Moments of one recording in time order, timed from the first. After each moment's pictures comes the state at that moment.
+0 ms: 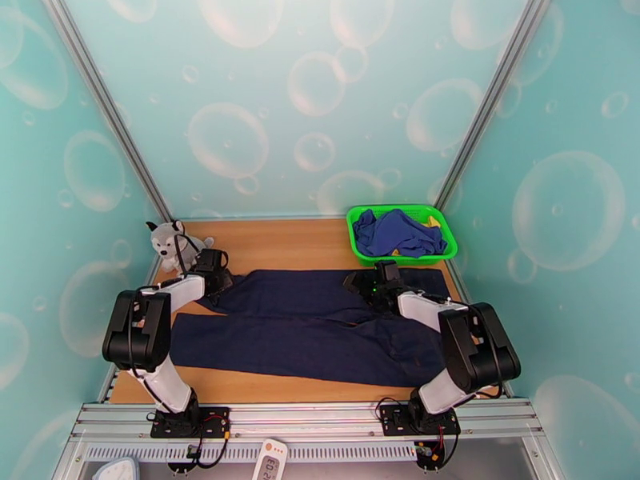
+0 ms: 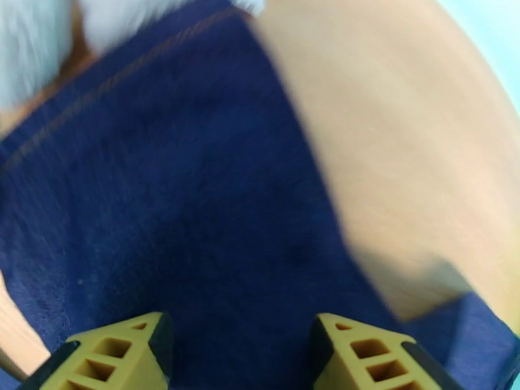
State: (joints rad) left arm -0.09 1.79 0.98 -0.24 -0.16 -0.59; right arm 0.12 1.59 0.73 -0.02 -0.25 0.71
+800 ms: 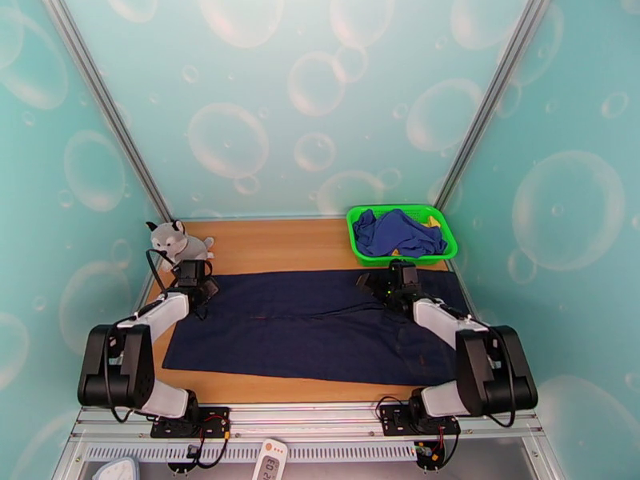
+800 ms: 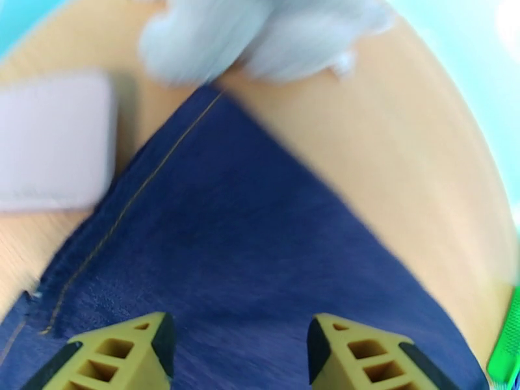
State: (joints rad) left arm -0.04 1.46 0.81 -0.24 -0.20 -0.66; right arm 0.20 1.35 0.70 -0.11 -0.15 0.57
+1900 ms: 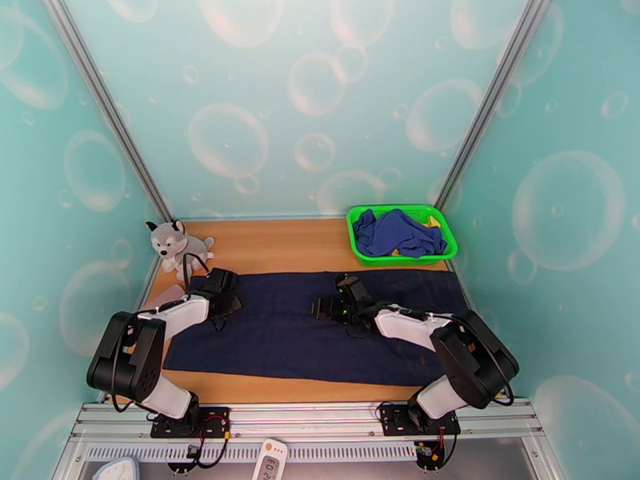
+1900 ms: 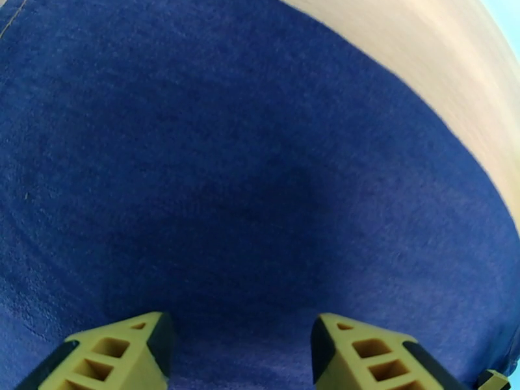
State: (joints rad) left arm -0.24 1.55 0.74 -0.28 -0.12 -0.66; right arm 0.56 1.52 0.67 -0.04 -0.14 0.64
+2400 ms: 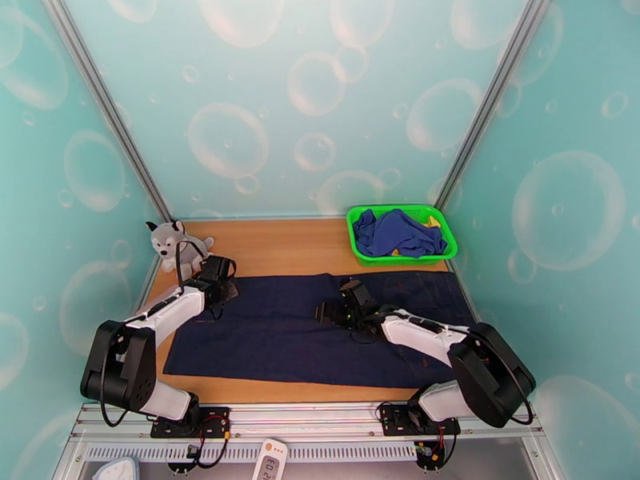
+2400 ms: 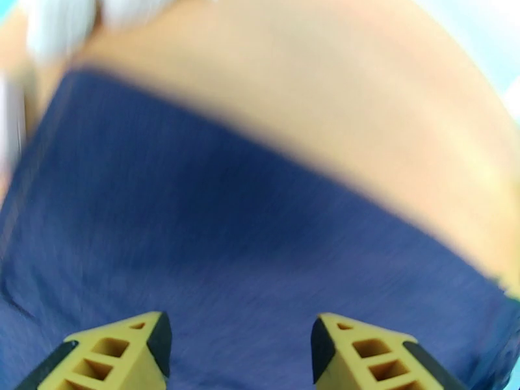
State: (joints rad) left arm -0.24 1.52 0.95 -0.41 -0.23 -0.61; right arm 0.57 1.39 0.66 -0.15 -0.09 0.66
